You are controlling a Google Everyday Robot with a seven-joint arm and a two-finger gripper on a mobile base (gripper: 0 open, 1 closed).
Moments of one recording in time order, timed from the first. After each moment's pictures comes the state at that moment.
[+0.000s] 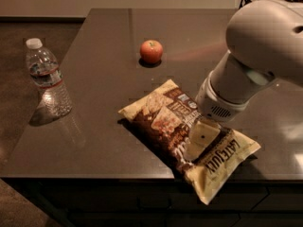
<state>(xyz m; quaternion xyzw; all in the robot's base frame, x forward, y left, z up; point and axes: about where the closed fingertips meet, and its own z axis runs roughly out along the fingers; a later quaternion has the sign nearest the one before) 0.441 -0.119 0.846 -0.57 0.81 0.04 0.15</state>
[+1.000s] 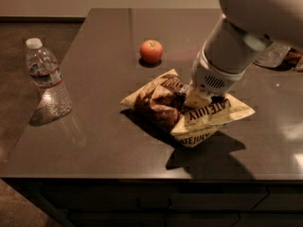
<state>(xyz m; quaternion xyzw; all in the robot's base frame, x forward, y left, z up) 0.473 -0.109 0.896 -0.56 0.81 0.01 0.17</state>
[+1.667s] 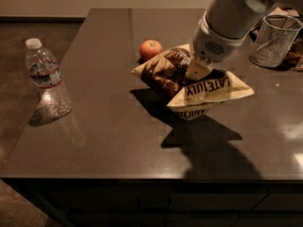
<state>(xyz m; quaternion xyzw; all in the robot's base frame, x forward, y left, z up) 0.522 -0.115 0.939 -0.54 0.82 -0.01 0.20</state>
